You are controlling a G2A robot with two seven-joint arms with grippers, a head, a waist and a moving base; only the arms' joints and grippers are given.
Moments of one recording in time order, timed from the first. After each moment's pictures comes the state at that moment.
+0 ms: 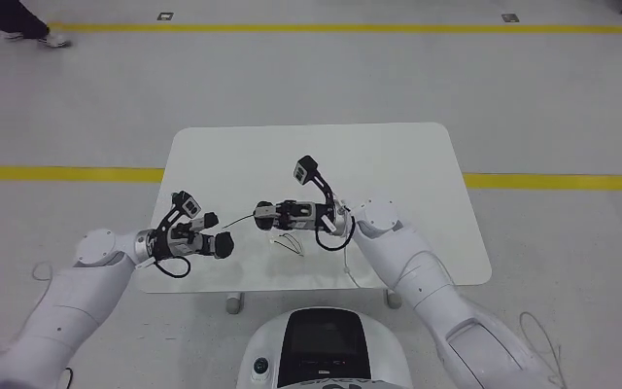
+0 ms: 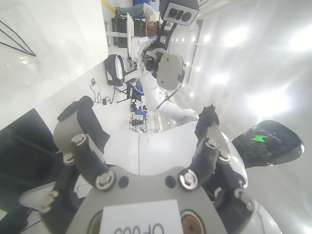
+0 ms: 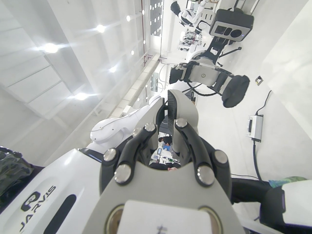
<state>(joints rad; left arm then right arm) 1.22 -0.78 -1.07 -1.17 -0.96 -0.34 -1.39 -0.99 -1.55 0.97 -1.00 0.46 -0.34 1.15</state>
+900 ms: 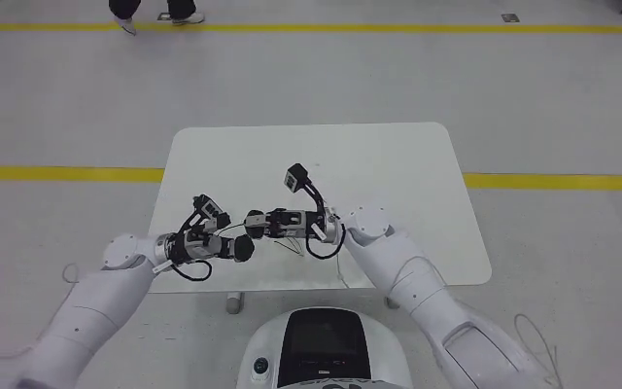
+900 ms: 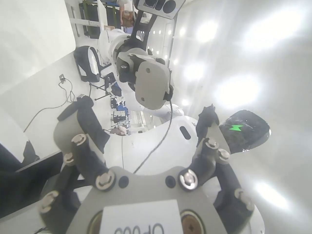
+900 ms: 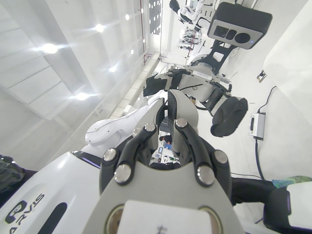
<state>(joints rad) 1.23 -0.82 -1.00 -1.21 -1.11 -0.34 -1.39 -1.01 -1.56 0.92 -1.01 0.44 -0.34 1.11</state>
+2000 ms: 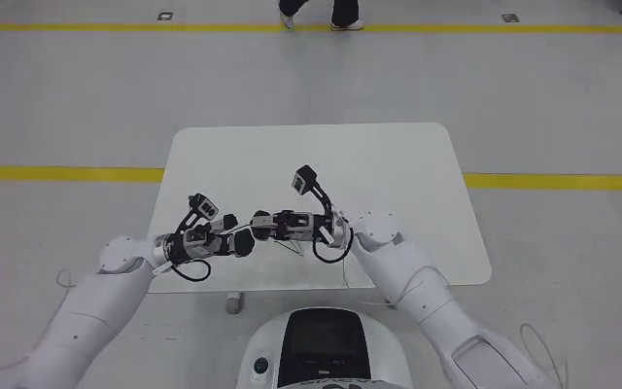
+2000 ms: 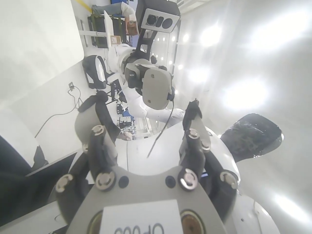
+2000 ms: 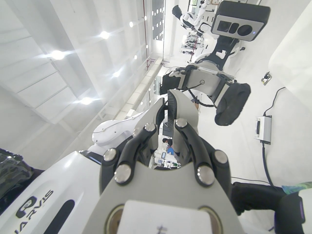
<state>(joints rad) 1.29 -0.83 -1.09 -1.26 -1.03 -0.34 -1.34 -1.08 -1.51 0.94 -1.14 0.45 -0.27 1.08</state>
